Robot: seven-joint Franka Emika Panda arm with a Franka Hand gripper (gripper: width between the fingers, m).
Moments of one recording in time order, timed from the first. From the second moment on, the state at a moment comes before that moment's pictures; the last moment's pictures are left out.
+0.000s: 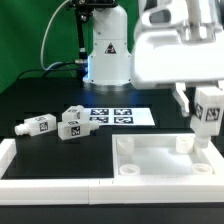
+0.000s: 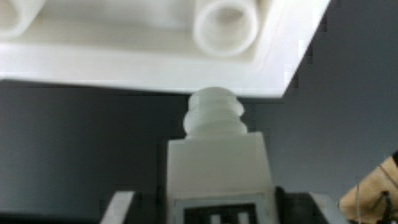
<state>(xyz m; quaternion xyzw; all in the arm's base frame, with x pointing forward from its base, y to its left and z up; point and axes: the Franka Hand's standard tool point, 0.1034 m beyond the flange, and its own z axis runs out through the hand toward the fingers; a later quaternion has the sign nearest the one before) 0.631 0.103 0.106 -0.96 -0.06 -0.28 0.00</state>
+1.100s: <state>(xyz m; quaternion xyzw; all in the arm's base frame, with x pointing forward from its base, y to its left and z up) 0.628 0.116 0.074 -0.96 -0.07 -0.28 0.00</state>
